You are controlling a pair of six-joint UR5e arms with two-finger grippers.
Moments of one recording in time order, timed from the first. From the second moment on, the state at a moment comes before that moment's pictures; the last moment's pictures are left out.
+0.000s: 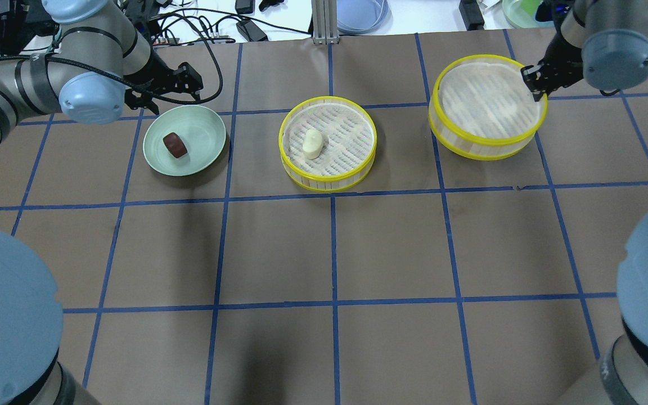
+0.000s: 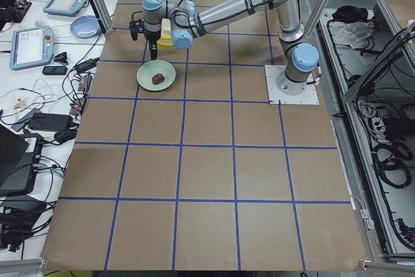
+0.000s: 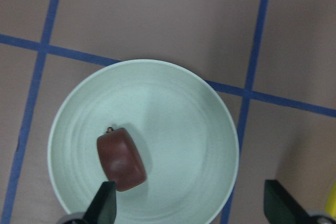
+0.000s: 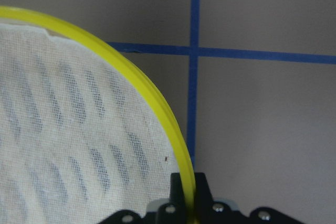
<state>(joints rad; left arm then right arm) -1.42 -2.03 -1.54 -0.96 1.52 -0.09 1.35 -1.14 1.51 -2.07 -1.62 -0.26</state>
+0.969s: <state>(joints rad) -1.37 -2.16 -1.56 -0.96 1.56 -0.28 1.76 -1.15 1.50 -2.08 -1.67 0.32</state>
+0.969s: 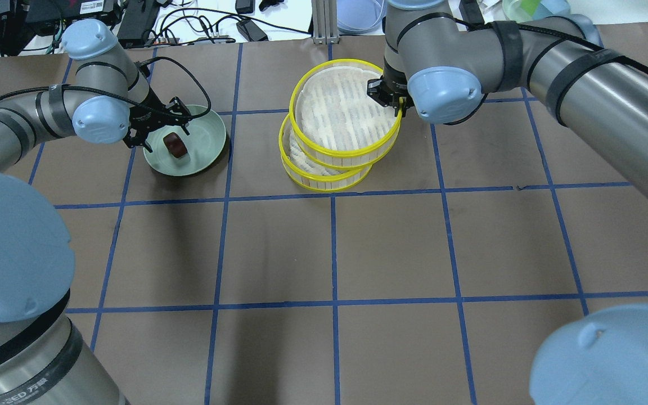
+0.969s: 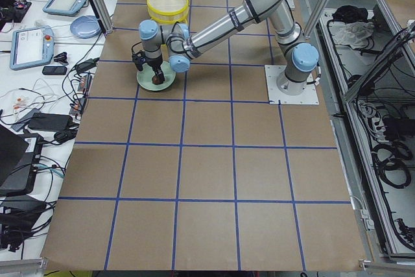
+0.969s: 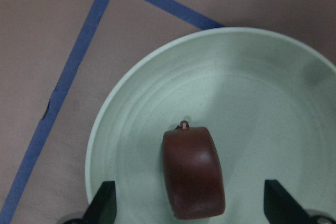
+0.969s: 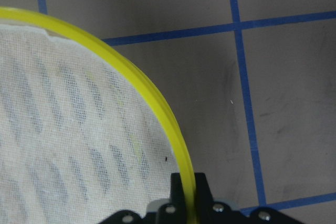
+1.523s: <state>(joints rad) -1.37 -2.17 -1.56 -0.95 1.56 -0.25 1.80 -1.09 1.49 -2.10 -1.67 0.35</state>
